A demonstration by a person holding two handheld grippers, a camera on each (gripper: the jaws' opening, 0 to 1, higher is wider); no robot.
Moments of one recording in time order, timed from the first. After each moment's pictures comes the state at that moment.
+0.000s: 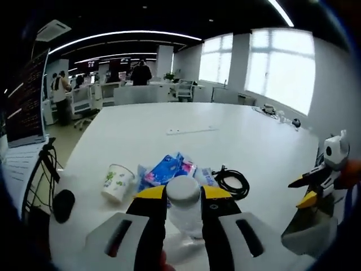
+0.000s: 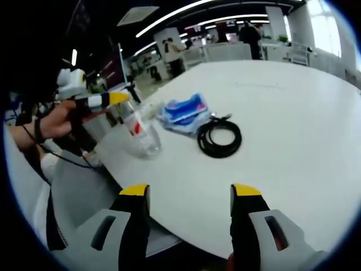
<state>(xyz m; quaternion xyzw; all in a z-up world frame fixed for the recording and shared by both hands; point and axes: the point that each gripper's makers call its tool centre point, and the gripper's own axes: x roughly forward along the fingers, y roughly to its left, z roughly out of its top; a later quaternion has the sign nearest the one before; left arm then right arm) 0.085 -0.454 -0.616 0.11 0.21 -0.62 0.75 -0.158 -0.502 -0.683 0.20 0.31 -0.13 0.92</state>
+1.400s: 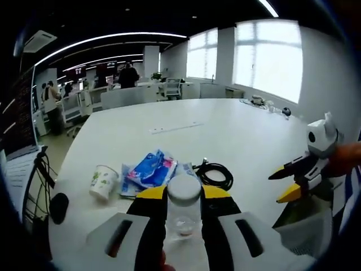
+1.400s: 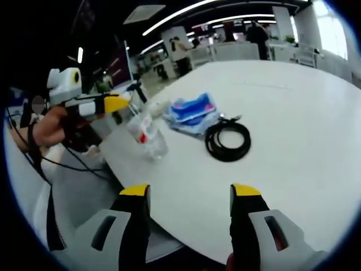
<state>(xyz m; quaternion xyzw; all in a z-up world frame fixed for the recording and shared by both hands) 0.038 -0.450 -0.612 0.13 0.20 -0.64 0.73 -0.143 -0.497 -0.684 0.20 0.31 -0.10 0.93</state>
